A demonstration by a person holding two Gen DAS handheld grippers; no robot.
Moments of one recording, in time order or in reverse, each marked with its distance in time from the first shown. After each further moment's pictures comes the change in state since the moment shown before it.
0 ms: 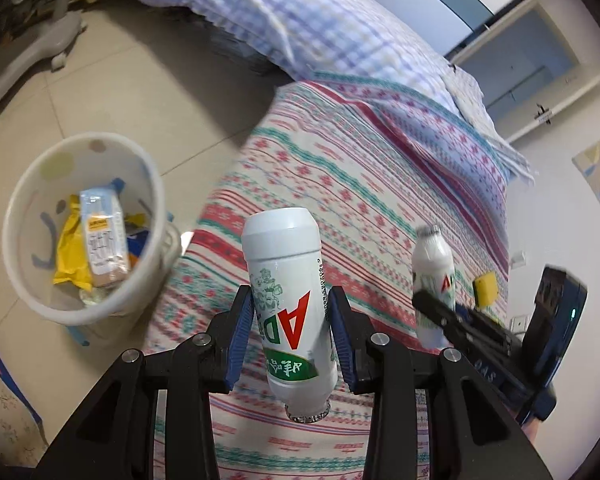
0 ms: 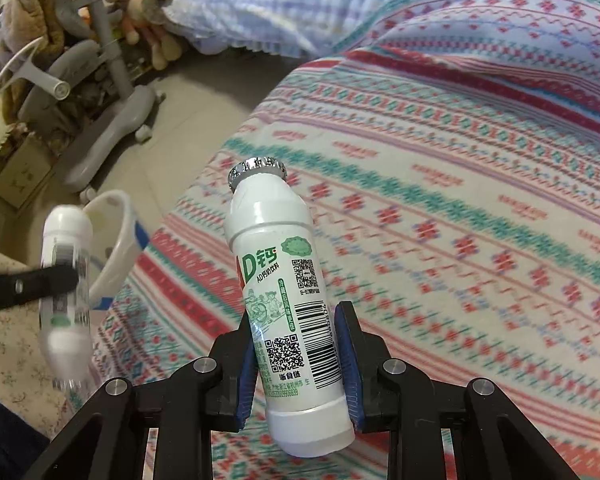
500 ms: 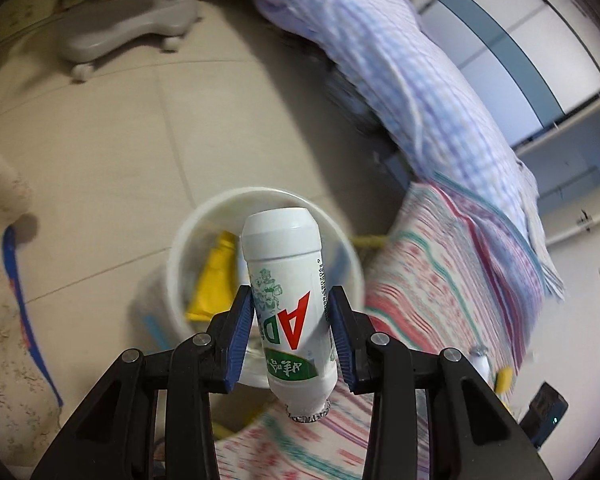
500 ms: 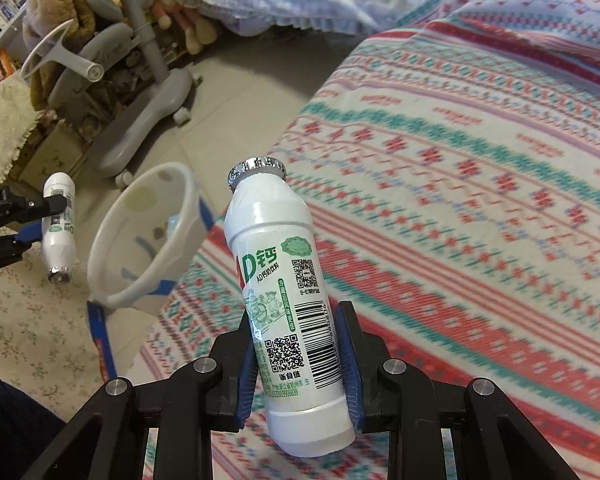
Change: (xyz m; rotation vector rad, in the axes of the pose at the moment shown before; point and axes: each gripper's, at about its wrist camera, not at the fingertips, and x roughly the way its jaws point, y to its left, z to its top) left arm -0.062 0.168 0.034 -0.298 -0.135 0.118; right arm 0.030 0.057 -0.010 0.009 0.041 0.108
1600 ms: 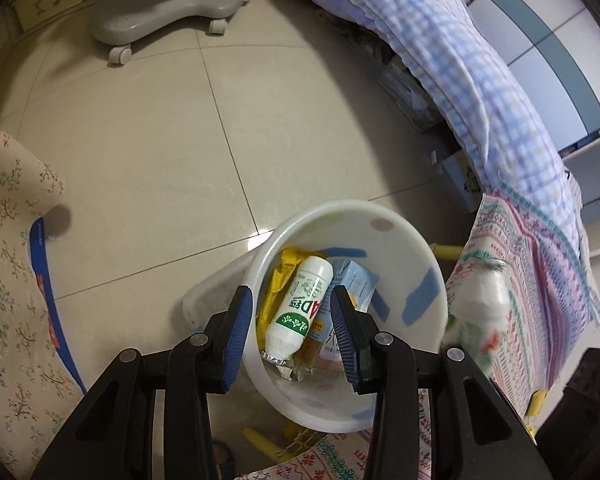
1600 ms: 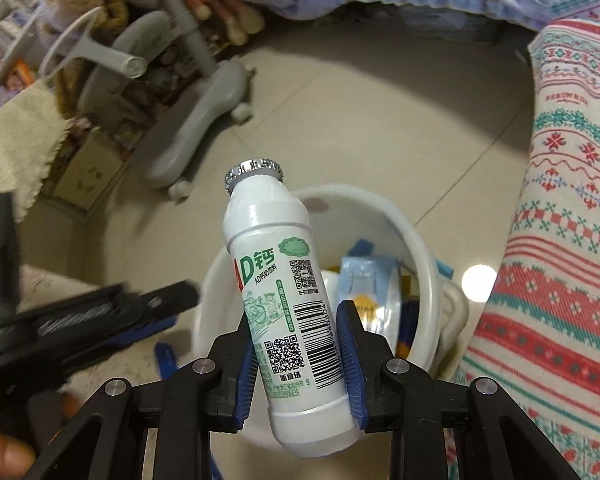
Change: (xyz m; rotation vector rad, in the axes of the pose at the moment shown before) left arm 0.040 0.040 0.021 -0.053 0.045 0.150; right arm 0.116 0.142 0.055 0.064 0.020 0.104
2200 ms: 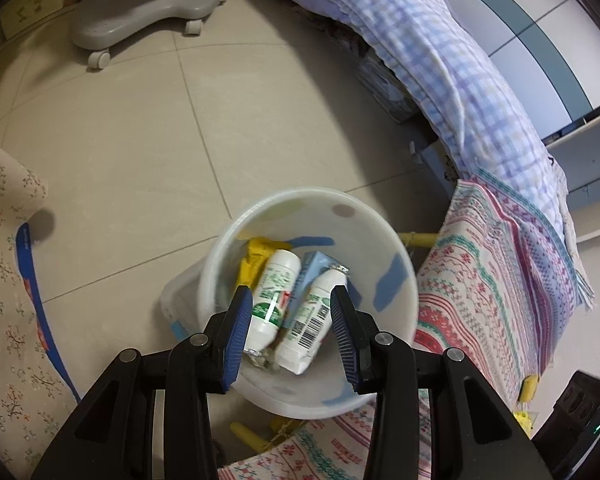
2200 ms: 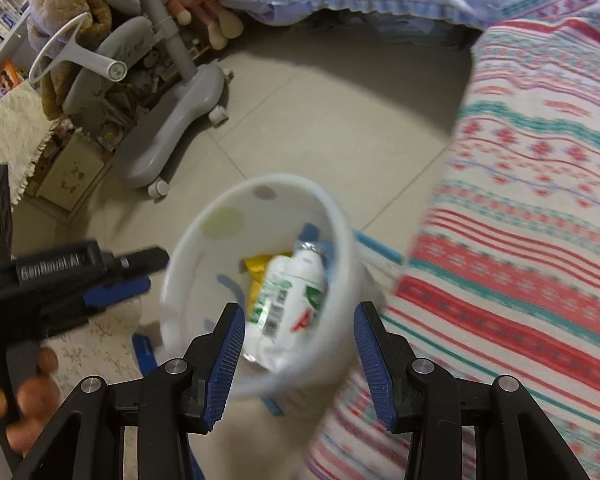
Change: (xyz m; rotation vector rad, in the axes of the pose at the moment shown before) left arm -0.006 -0.028 -0.007 0.060 0.018 -0.060; right arm -0.052 -0.035 -0.026 -0.014 -0.010 -0.055
